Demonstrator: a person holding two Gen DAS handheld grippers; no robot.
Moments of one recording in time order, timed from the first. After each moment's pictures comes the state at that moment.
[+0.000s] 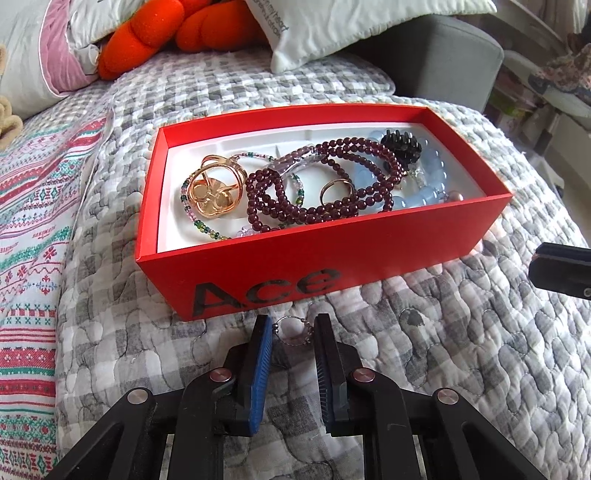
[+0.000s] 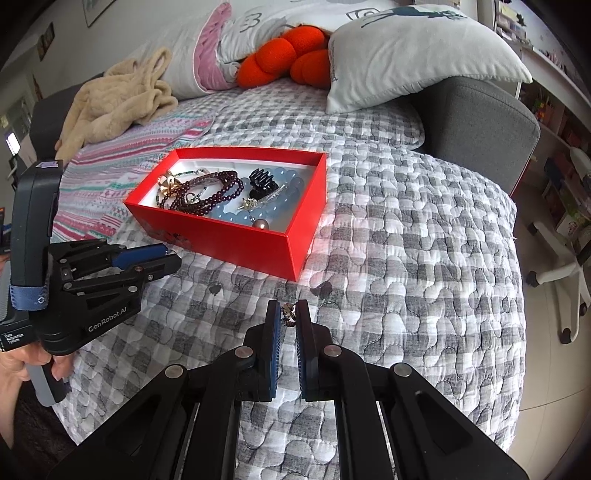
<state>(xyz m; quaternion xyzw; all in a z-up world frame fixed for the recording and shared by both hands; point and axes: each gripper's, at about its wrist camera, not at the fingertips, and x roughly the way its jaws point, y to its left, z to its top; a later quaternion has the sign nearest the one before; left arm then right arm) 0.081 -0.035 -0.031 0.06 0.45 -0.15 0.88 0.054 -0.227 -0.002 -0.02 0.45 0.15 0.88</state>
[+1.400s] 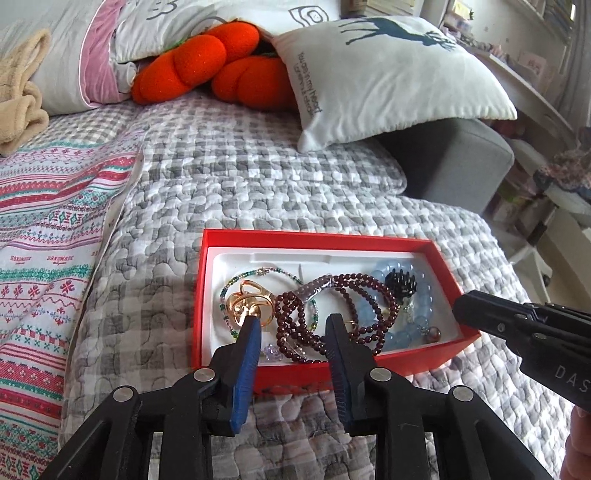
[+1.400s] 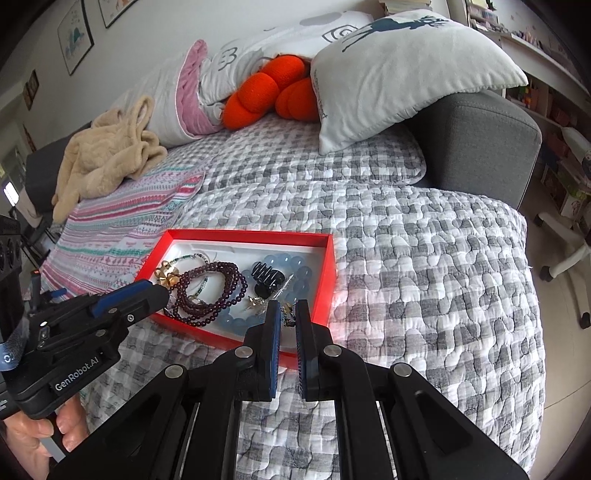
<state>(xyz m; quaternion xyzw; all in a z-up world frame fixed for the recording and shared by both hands) 0.097 -0.015 0.018 -0.05 0.39 -0.14 0.91 0.117 -0.214 0.014 0.05 0.41 0.14 0.90</state>
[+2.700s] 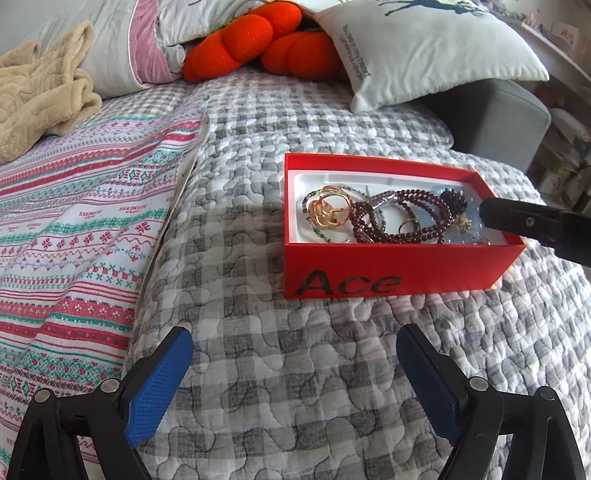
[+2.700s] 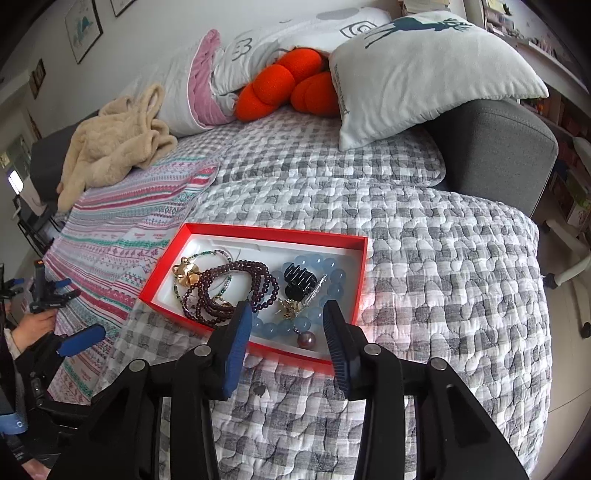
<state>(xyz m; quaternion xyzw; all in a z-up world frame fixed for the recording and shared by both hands) 0.051 0.007 0.004 0.00 0.42 -0.06 0.91 0.119 -0.195 0.019 0.04 0.42 0.16 0.89</state>
